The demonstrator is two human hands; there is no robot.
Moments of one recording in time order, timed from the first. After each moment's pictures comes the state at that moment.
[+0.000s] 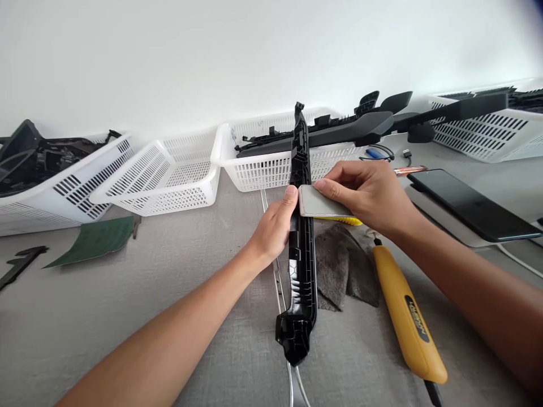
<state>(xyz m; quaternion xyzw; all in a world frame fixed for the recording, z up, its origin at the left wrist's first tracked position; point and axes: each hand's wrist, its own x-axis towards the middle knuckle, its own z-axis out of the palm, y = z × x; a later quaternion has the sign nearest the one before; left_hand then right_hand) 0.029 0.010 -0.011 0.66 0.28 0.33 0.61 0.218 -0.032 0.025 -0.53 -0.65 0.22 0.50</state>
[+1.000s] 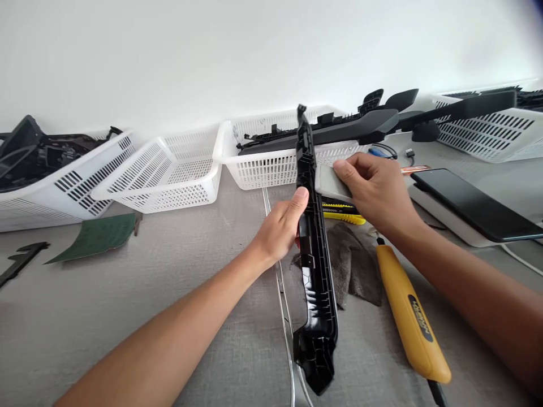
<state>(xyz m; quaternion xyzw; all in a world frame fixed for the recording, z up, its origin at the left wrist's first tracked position) 0.029 0.002 -0.008 0.67 0.28 0.33 0.60 0.226 -0.022 0.009 -0.62 -0.56 0.12 0.54</state>
